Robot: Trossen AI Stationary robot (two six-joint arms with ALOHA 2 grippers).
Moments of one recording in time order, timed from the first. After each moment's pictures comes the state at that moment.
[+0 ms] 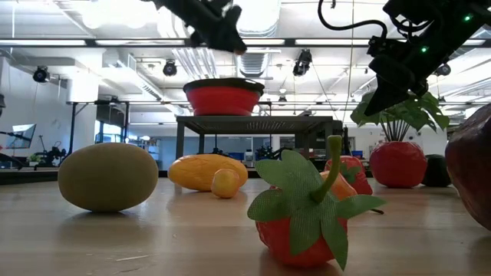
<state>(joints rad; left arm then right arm) 0.40 1.47 1.37 -0.17 -0.26 0.07 0.01 0.92 0.56 -0.53 0.63 0.51</state>
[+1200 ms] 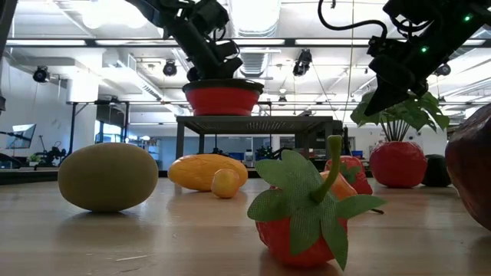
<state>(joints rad) 0.48 1.62 1.37 -0.39 -0.26 0.05 0.01 0.92 0.56 -0.53 0.63 0.51</state>
